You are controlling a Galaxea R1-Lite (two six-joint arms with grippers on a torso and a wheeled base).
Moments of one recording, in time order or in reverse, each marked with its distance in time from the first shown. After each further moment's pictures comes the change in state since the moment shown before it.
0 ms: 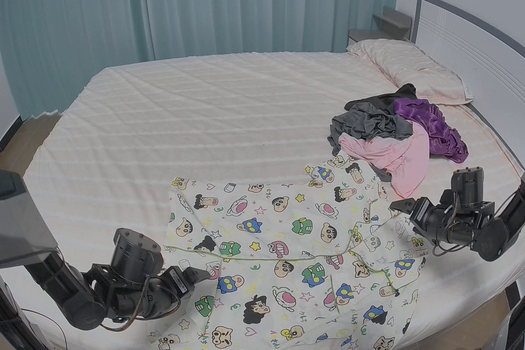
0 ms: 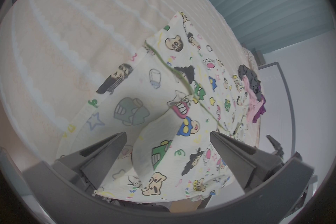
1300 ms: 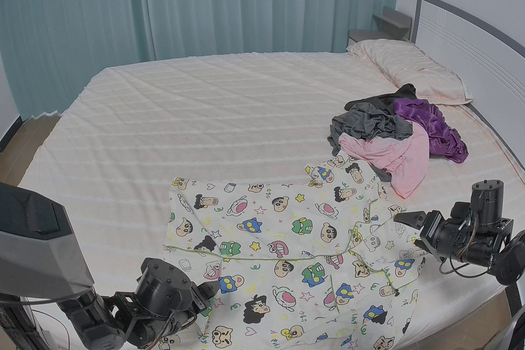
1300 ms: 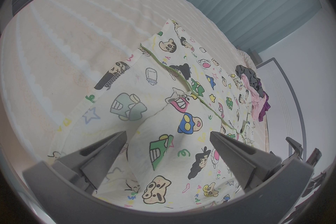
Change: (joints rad) left arm -0.194 0.115 0.065 -0.190 0.276 -0.043; right arm 0.077 -0.200 0.203 -0.062 0.029 0.076
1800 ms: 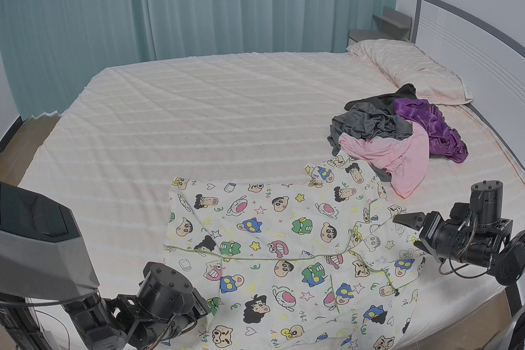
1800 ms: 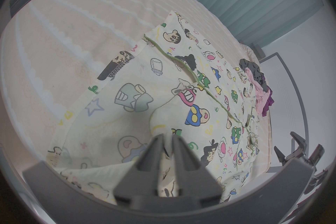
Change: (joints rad) left arm -0.002 0.019 0.012 0.007 -0.037 0.000; right arm 0.004 0.004 0.001 0.000 0.000 0.000
